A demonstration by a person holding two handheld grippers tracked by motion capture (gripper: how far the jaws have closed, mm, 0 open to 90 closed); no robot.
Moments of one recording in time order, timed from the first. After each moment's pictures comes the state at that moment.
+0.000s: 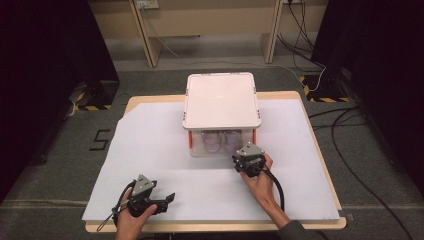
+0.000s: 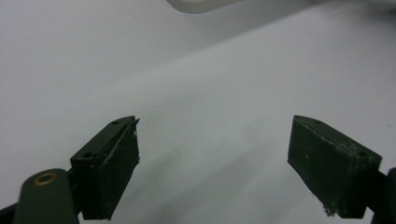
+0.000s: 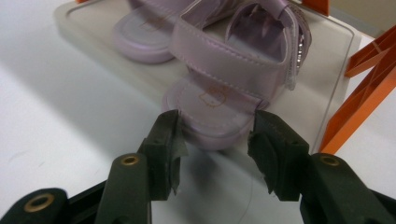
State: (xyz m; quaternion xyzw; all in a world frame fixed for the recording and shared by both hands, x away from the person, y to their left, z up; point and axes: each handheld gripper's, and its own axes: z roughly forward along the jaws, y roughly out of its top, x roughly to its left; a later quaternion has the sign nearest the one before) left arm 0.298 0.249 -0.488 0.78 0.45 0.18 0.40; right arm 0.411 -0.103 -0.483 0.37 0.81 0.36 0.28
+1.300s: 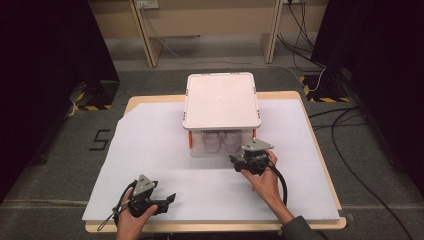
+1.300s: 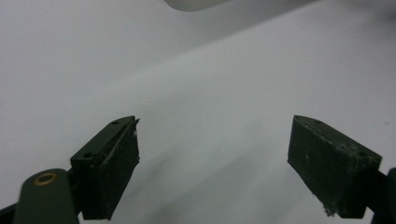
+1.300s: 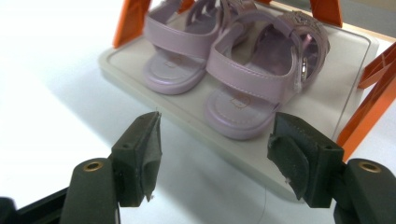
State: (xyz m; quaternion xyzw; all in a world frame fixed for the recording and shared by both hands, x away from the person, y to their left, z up) left arm 0.298 0.247 -0.489 0.78 0.44 0.17 0.40; right arm 0.404 -0.113 -0.458 0.38 0.80 0.42 0.21
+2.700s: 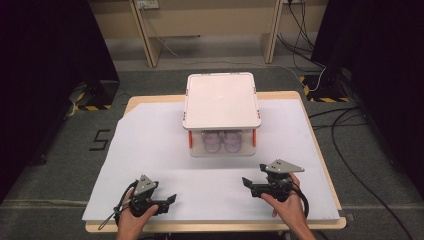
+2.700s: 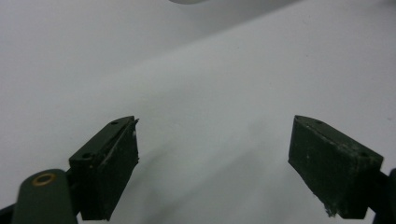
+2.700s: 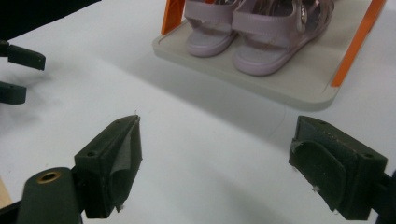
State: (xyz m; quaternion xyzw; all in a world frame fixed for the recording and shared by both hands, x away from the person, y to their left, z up) left arm 0.300 0.246 -0.492 0.79 0.44 0.17 0.40; right arm 0.334 -0.164 -0.459 0.40 0.78 0.47 0.15
